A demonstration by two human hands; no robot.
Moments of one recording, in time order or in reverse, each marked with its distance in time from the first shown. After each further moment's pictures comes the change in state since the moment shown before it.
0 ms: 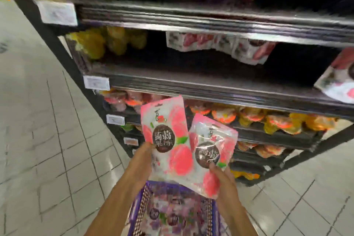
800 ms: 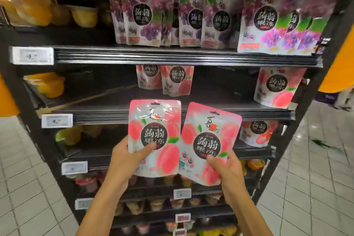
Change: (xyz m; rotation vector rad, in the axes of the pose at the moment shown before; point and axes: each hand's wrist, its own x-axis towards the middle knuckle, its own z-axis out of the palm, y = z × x) left_hand -0.071 0.205 0.089 0.283 -0.164 0.652; right_hand -0.081 -0.215 0.054 -0.137 0.032 -0.682
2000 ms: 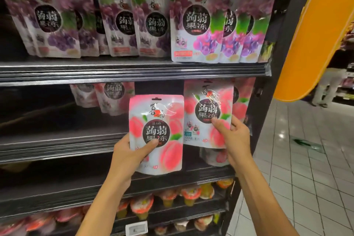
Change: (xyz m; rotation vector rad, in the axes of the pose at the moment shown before) left_hand 0.075 0.003 0.211 -0.040 -0.099 0.017; right_hand 0.176 -0.089 -0.166 -0.081 0.153 -0.247
